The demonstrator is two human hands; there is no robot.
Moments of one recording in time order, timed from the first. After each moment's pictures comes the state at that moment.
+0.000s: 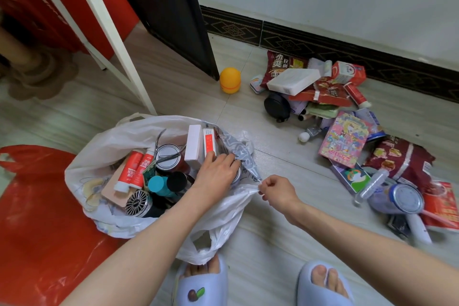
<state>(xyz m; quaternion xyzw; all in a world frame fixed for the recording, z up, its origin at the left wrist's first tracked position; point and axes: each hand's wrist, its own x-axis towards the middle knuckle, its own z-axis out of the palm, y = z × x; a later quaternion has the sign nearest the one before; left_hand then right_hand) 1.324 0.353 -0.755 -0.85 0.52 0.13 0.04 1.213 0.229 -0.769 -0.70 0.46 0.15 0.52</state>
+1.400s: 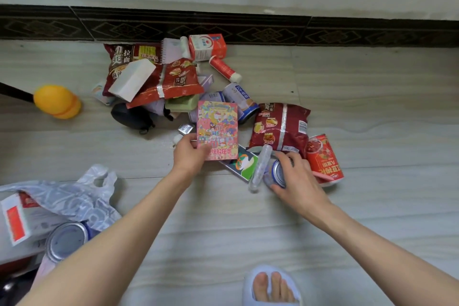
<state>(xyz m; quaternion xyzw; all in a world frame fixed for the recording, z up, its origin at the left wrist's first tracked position) 1.253 0.092 -0.822 -0.81 0.12 0.40 -0.42 1.037 0.022 -0.784 -0.87 0.45 0.08 0.20</state>
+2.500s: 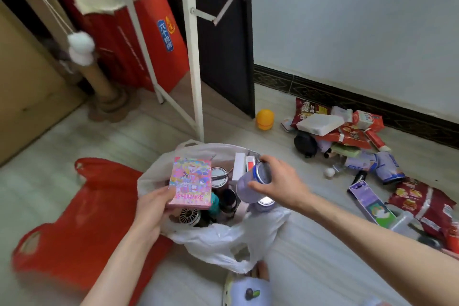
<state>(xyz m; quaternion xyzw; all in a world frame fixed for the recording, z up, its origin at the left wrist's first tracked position) 1.352 0.536 -0.658 -0.71 -0.22 0.21 -0.63 1.275 0.290 -0.629 -0.92 0.17 0.07 0.34</state>
